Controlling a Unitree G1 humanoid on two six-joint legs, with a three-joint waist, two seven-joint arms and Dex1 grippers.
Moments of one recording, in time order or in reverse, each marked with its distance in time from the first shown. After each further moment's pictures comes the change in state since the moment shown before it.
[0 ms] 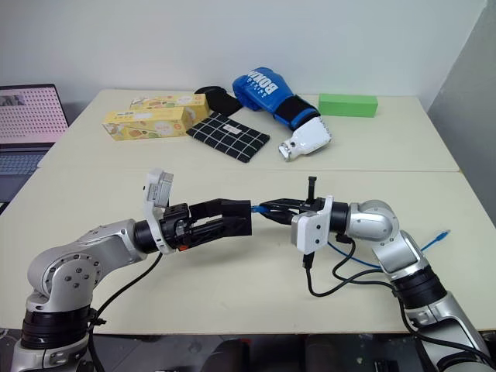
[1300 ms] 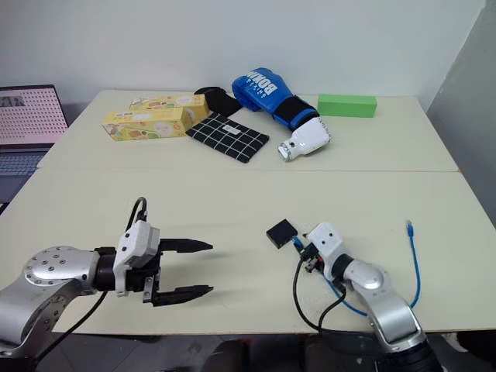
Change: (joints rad) left arm 0.336 0.292 -0.048 -0.118 0.468 -0.499 -0.396; right arm 0.452 0.144 -0.063 -0.305 0.135 0.985 -0.369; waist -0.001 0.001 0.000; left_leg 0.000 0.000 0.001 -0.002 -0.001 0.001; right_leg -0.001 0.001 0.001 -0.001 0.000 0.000
